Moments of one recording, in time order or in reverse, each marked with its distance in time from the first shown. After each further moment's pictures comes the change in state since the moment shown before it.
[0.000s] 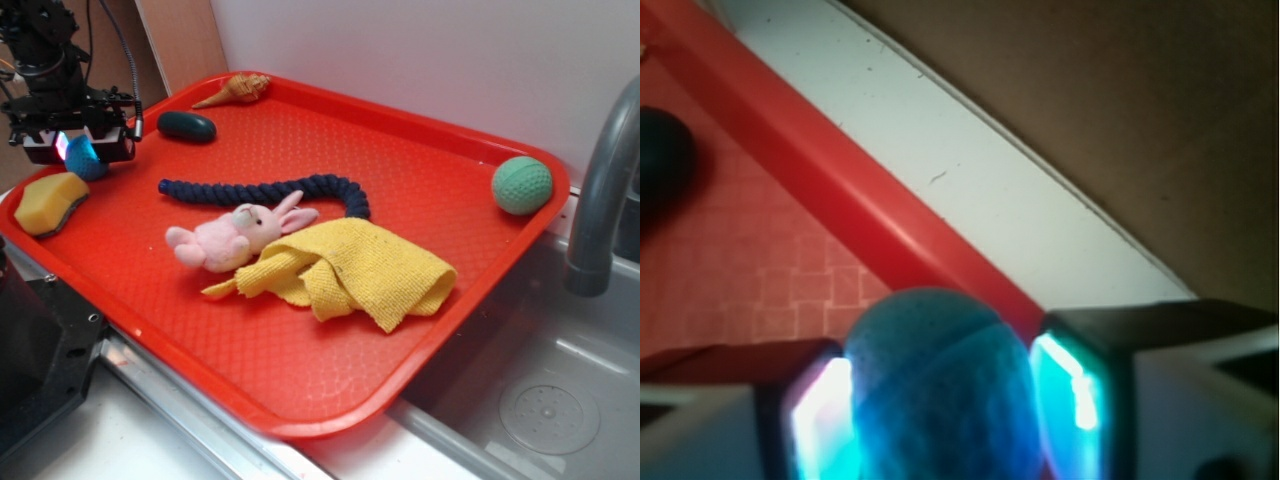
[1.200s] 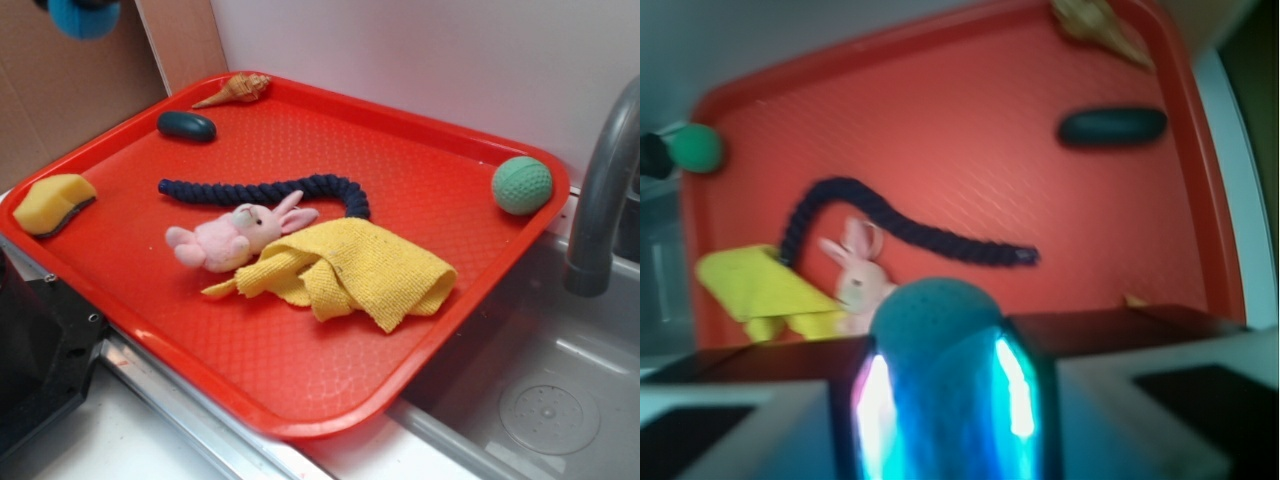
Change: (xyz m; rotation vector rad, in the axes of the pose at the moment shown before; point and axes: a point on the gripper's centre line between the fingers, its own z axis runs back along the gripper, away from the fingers) arm -0.053 -0.087 0.203 -0.423 0.202 -0.685
